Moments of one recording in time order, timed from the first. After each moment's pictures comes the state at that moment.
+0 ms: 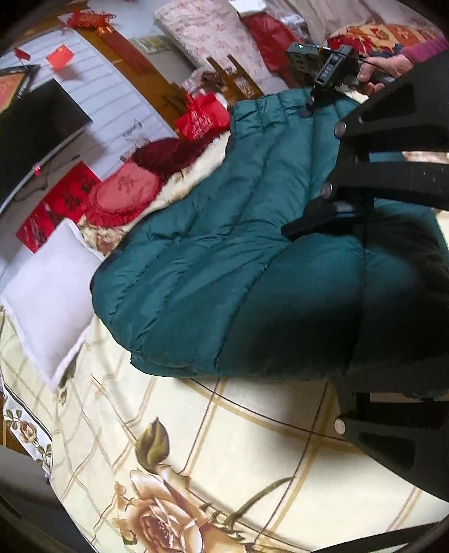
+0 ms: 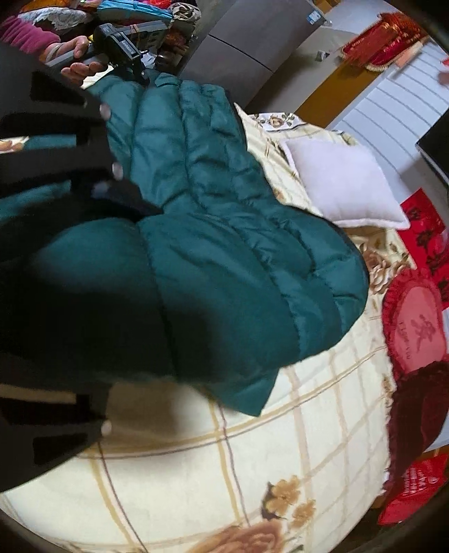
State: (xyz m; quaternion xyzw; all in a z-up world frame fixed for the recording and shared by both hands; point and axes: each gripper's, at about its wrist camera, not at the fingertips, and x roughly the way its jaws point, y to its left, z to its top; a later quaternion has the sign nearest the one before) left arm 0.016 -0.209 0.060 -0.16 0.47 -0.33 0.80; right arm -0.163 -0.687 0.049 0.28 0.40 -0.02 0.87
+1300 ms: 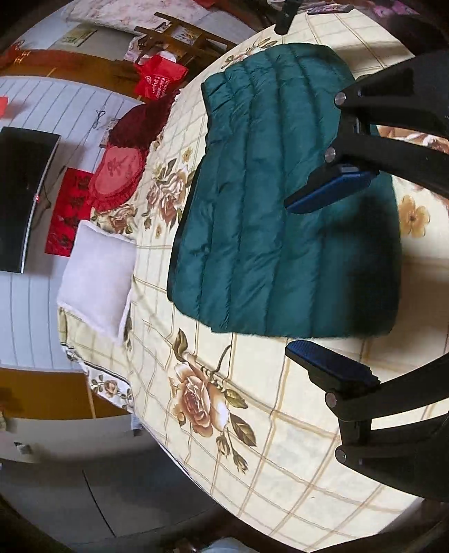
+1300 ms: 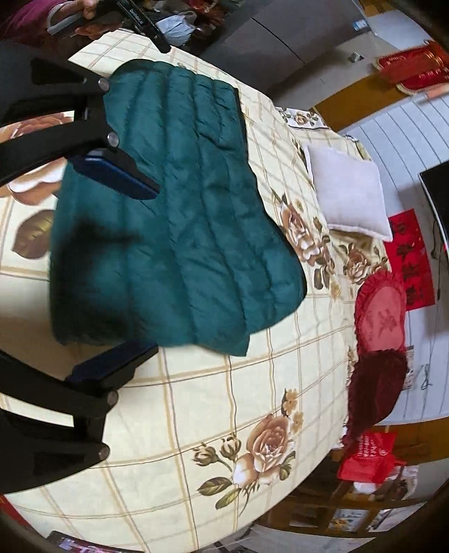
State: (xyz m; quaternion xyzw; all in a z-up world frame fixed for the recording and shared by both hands) left arm -0.180 -0.161 0.122 0.02 0.38 -0.21 0.90; right arm -0.342 -0.569 0.131 0.18 0.41 -0.11 0.89
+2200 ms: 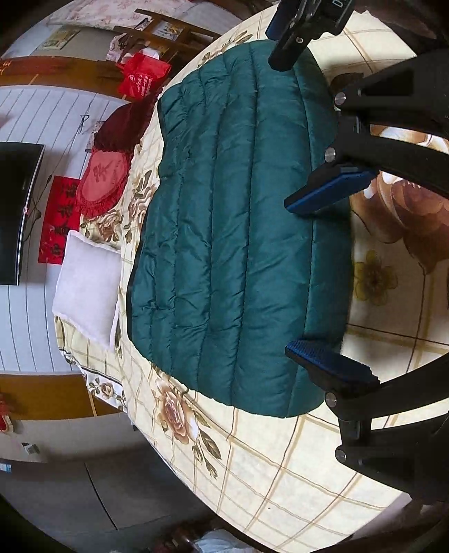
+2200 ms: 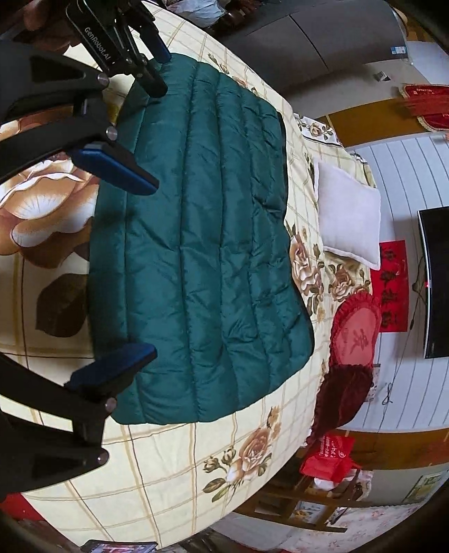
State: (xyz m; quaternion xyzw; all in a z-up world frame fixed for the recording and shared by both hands) left arm -0.248 -0.214 0.083 0.05 0.38 -0.18 0.91; right arm -0.349 -0.451 0.107 0.10 0.38 -0.14 0.91
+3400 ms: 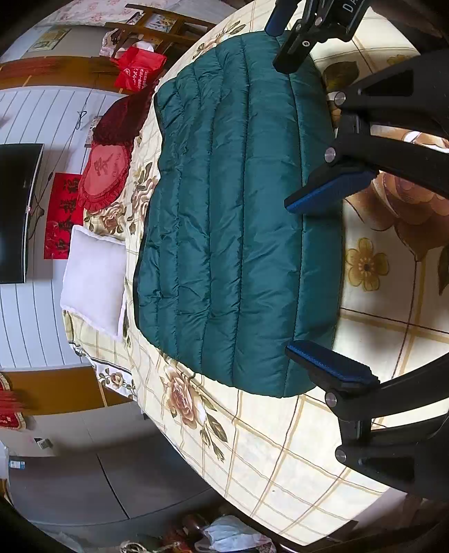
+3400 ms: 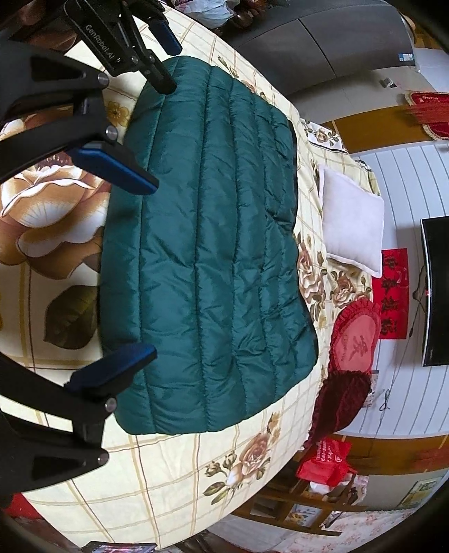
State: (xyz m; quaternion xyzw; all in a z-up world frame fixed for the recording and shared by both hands) left arm -0.260 -0.209 0.087 0.07 0.36 -0.16 0.92; right arm -0.353 -0.437 0.100 0.09 0.38 -0.13 0.91
